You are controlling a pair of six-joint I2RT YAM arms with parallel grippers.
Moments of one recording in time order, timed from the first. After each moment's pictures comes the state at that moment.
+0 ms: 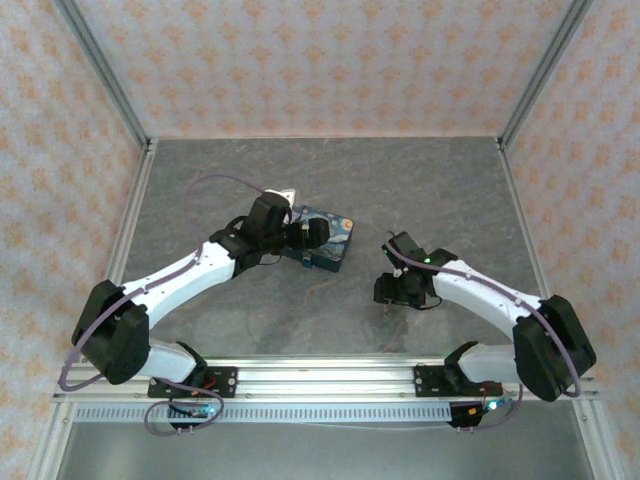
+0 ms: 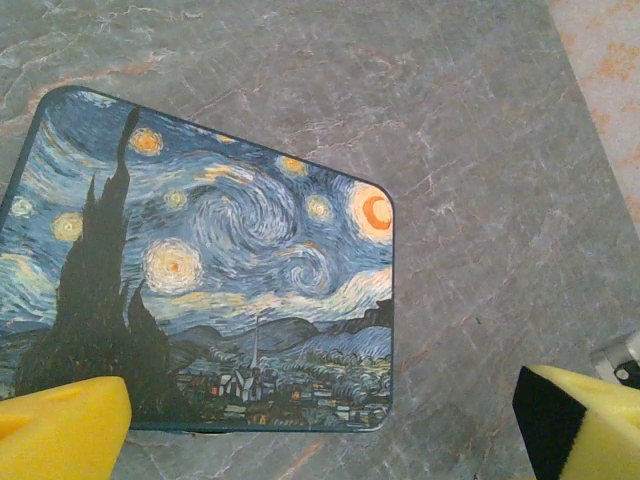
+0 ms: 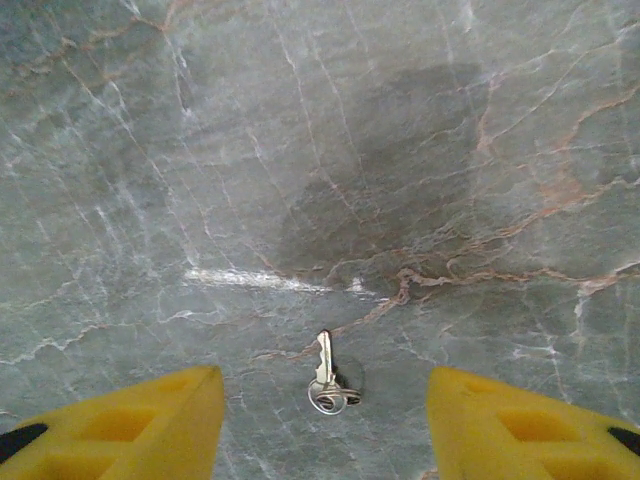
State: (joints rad) left arm -0.58 1.40 0.95 -0.23 0.07 -0.61; right arm 0.58 1.28 0.70 -0.75 -0.10 0.64
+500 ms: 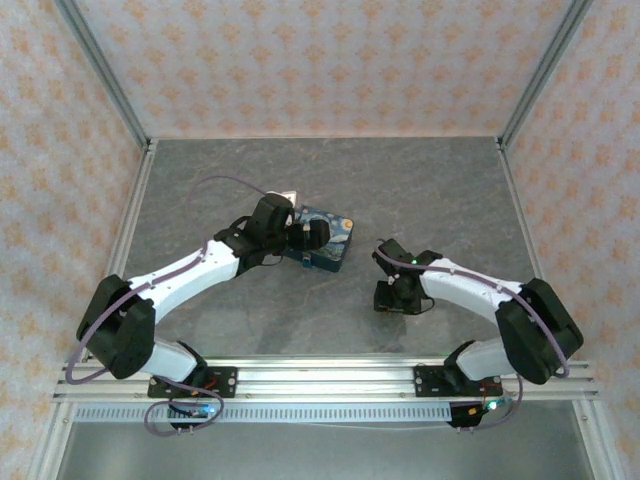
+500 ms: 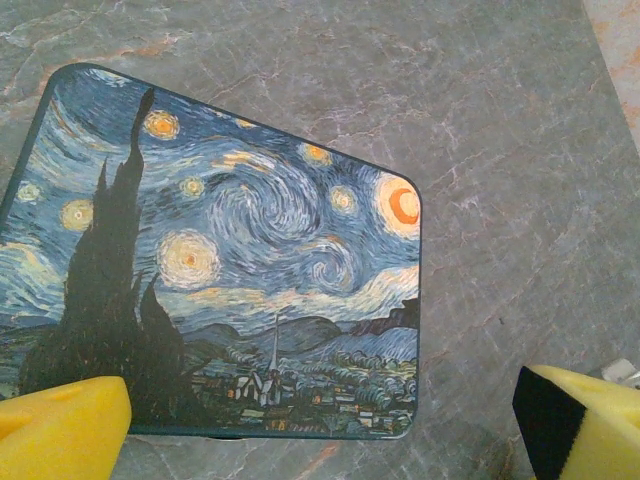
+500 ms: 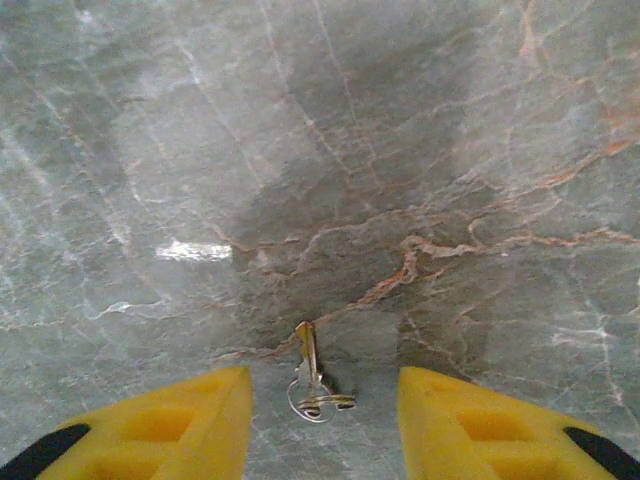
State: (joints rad) left arm -0.58 1.43 0.95 -0.23 0.05 -0.62; right arm 0.63 1.38 0.69 -0.75 -0.09 0.71
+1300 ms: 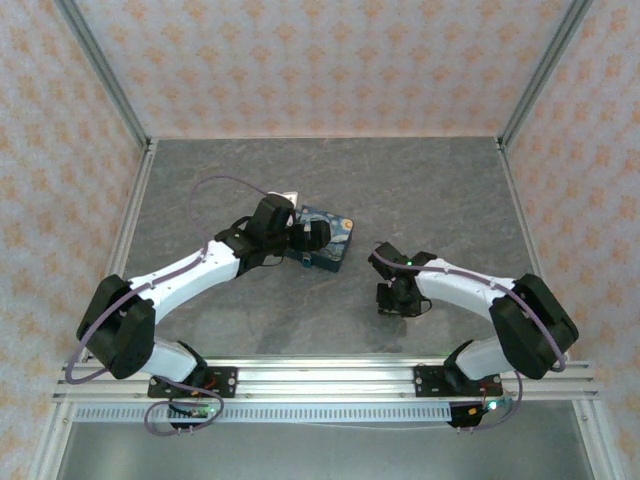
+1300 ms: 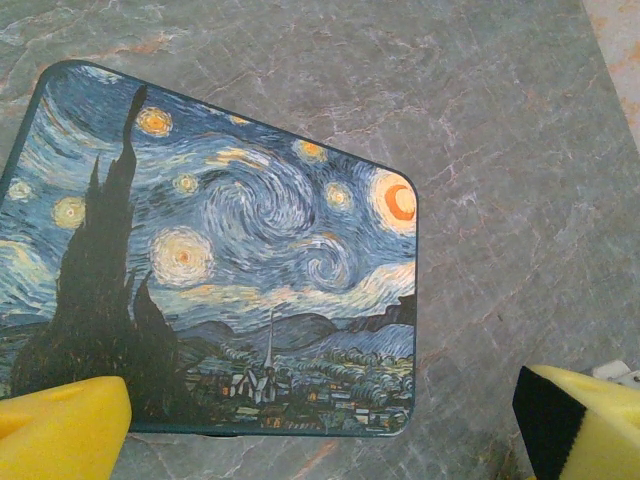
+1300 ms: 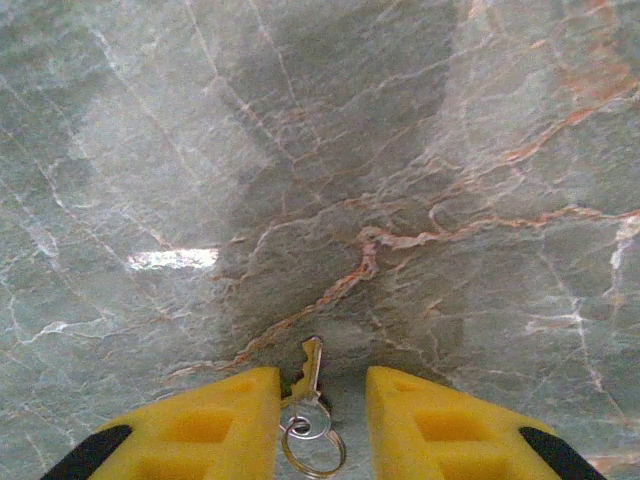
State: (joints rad) left arm -0.59 1.43 0.95 -0.23 0.05 -0.62; right arm 0.66 1.41 0.69 -0.77 -0.04 0.76
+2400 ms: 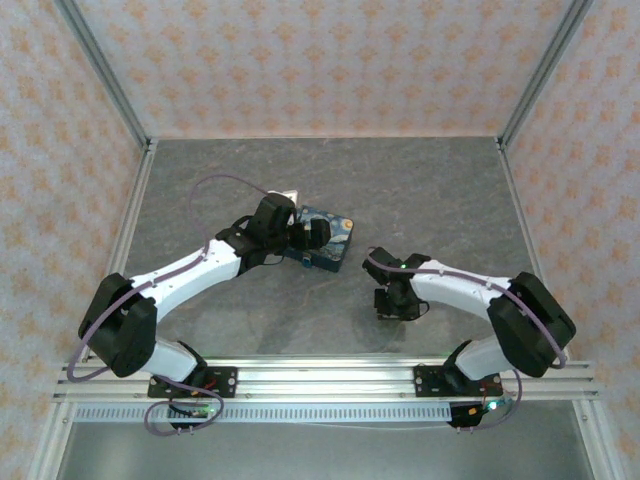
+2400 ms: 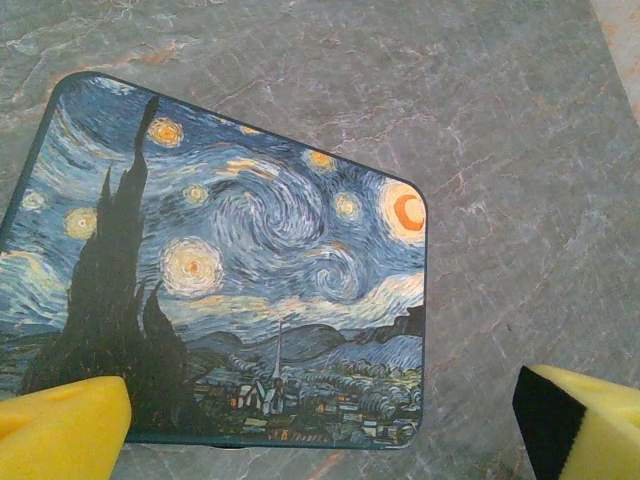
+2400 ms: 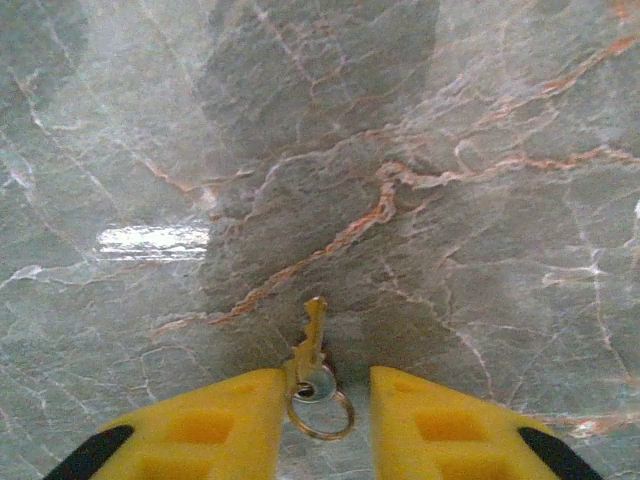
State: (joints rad) left arm -0.59 1.44 0.96 -0.23 0.03 -0.62; right arm 0.72 1.42 0.71 -0.82 -0.02 0.76
